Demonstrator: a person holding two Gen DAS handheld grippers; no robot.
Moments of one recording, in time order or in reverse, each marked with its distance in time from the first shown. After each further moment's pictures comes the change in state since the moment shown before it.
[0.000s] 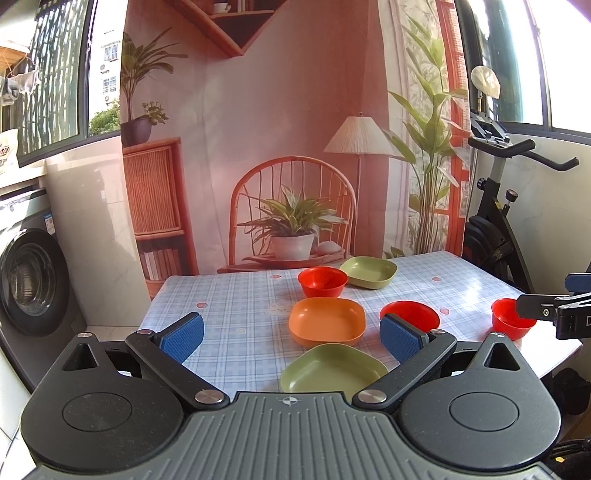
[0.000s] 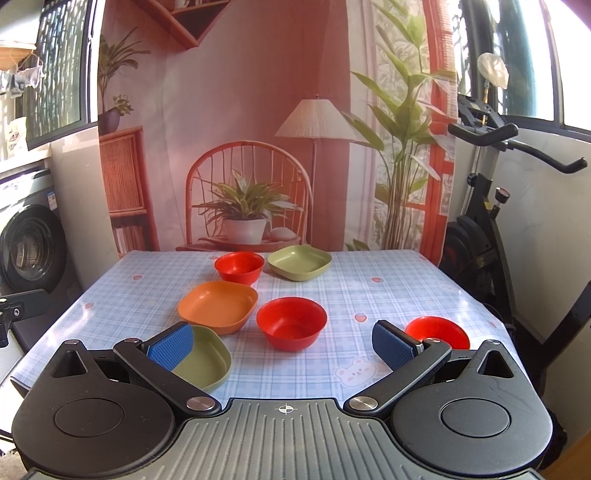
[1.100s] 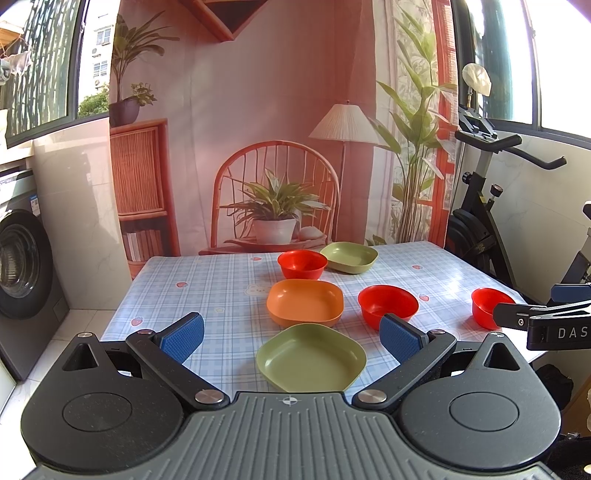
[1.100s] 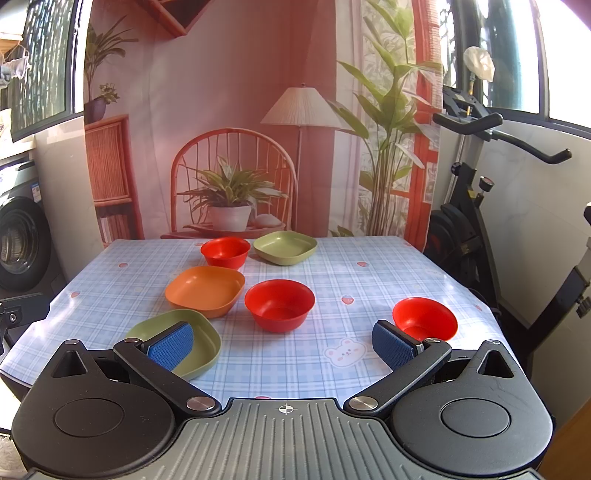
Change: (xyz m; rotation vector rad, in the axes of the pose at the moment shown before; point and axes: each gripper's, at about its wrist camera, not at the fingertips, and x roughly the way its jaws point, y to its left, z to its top) left arm -0.004 -0.011 -0.021 -0.031 0.036 -0.065; right arm -0.005 0.009 -0.015 0.015 0.040 -0.067
